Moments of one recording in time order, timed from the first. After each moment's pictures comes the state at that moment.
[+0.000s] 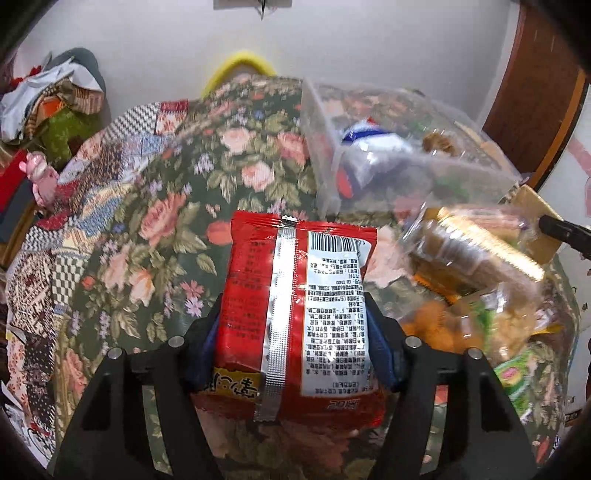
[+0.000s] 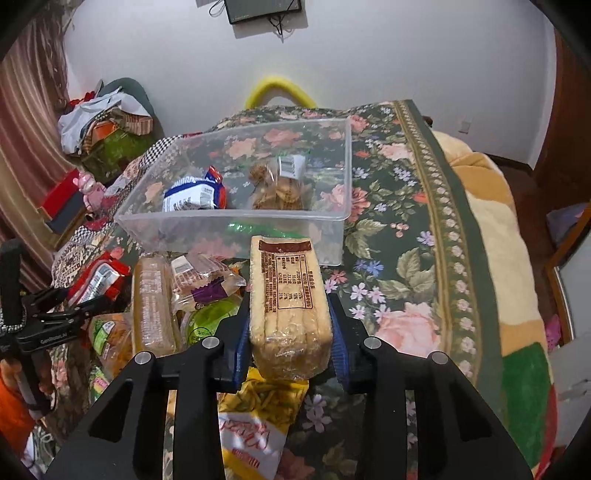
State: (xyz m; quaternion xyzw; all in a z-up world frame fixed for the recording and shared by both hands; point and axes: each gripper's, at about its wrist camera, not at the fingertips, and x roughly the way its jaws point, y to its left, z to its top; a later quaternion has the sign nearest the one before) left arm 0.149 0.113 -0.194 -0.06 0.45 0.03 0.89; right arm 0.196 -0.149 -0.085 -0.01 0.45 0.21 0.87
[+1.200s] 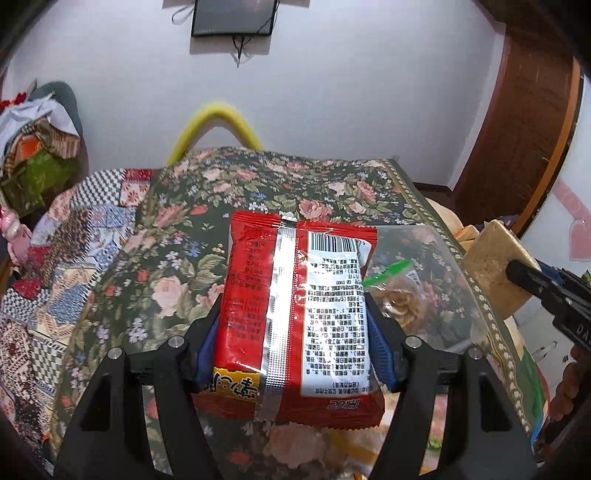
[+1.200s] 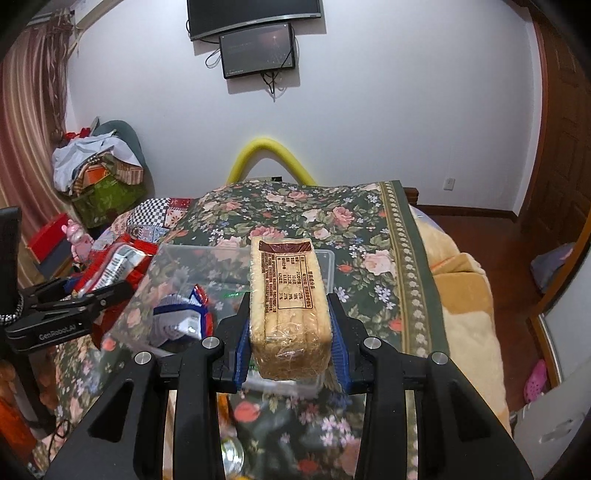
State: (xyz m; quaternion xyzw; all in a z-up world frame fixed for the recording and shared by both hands) left arm 0.291 0.081 -0.120 -0.08 0.38 0.00 0.92; right arm 0.262 -0.129 -0.033 -0.02 0.36 0.20 0.91
